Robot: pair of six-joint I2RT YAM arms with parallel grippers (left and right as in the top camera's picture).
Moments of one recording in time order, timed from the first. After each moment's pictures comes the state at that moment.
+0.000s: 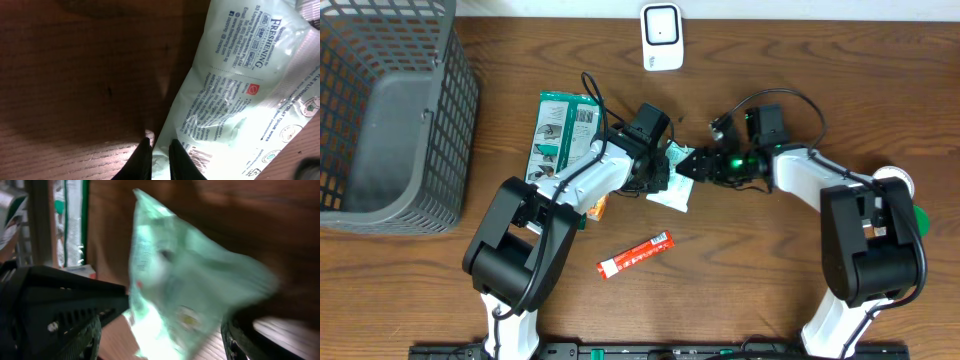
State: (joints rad) left arm -0.55 1.99 1.29 -0.59 0.19 -0.48; right arm 0.21 1.94 1.02 -0.21 -0.77 0.33
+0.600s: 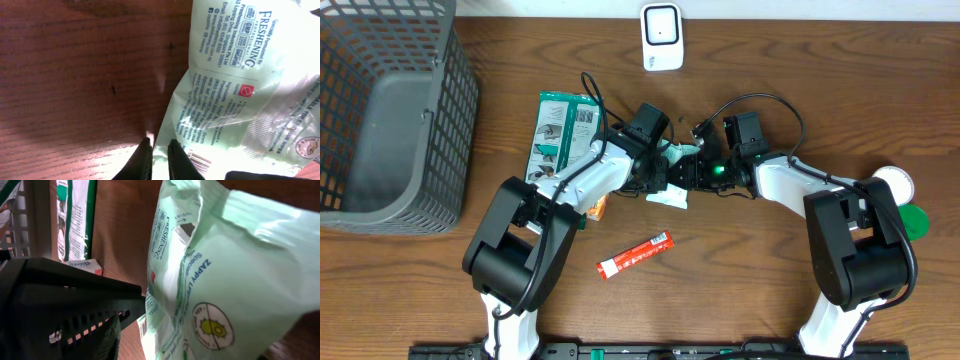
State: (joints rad) left arm -0.55 1.99 1.29 -0.59 0.18 -0.48; right arm 0.29 1.94 0.99 -0.13 -0.74 0.38
